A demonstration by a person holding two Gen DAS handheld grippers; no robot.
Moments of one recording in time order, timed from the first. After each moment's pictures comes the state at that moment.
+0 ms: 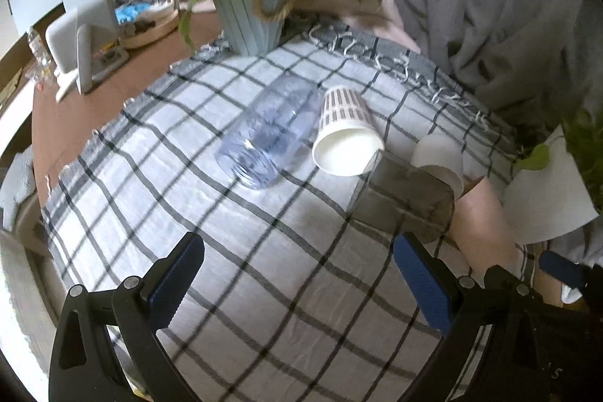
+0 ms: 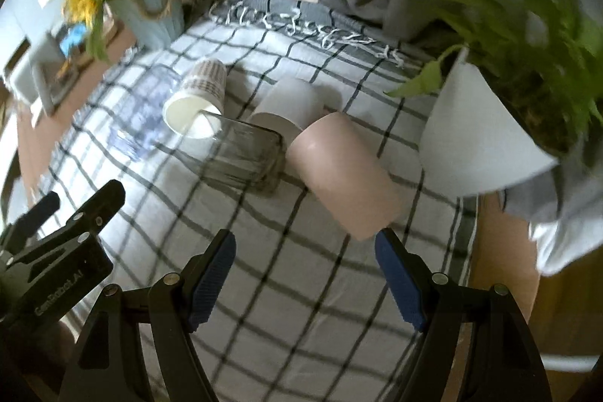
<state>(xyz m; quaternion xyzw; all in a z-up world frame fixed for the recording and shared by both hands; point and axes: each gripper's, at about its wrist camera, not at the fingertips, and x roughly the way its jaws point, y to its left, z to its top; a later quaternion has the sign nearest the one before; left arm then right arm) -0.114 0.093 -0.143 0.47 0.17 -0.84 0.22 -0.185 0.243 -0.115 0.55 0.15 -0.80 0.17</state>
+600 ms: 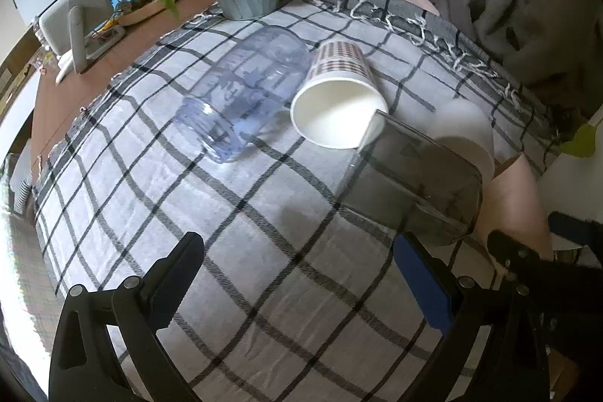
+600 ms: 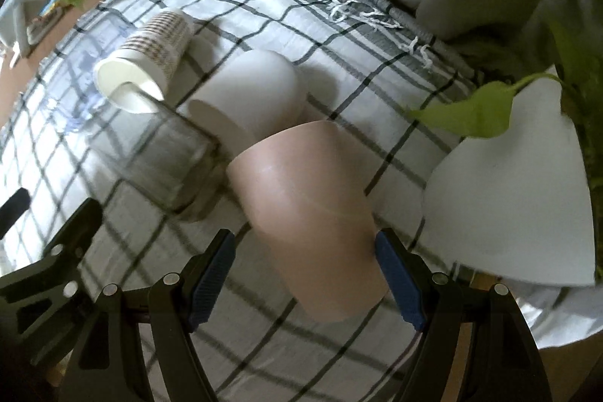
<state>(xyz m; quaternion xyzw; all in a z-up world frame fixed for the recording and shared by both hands) -0.152 0.118 -0.189 0.51 0.16 -0.81 0.26 -0.254 0.237 -0.173 0.57 0.24 -0.77 0.19</state>
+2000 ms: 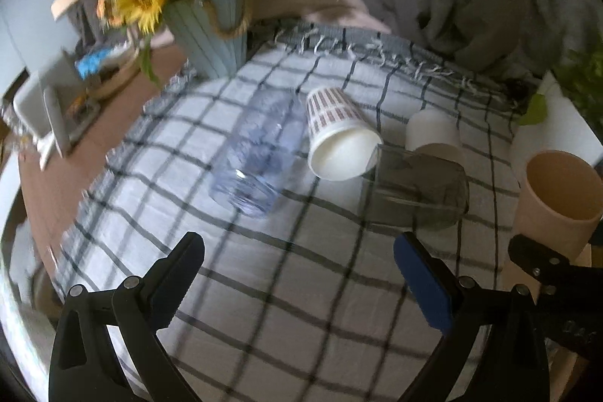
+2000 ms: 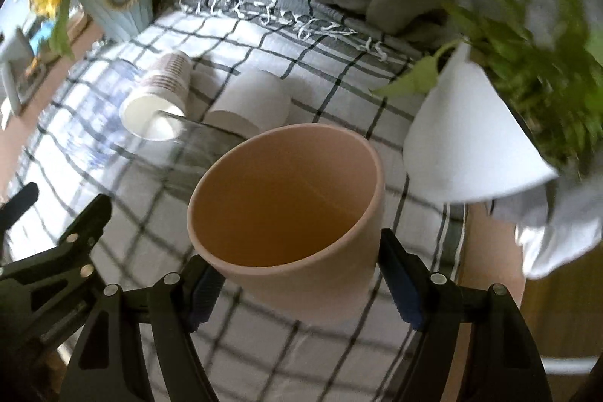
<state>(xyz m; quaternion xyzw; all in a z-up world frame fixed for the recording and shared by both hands) -0.119 0.079 -0.143 0.47 0.06 -0.87 0.15 -0.183 0.235 -0.117 0.56 0.13 -0.81 0.11</state>
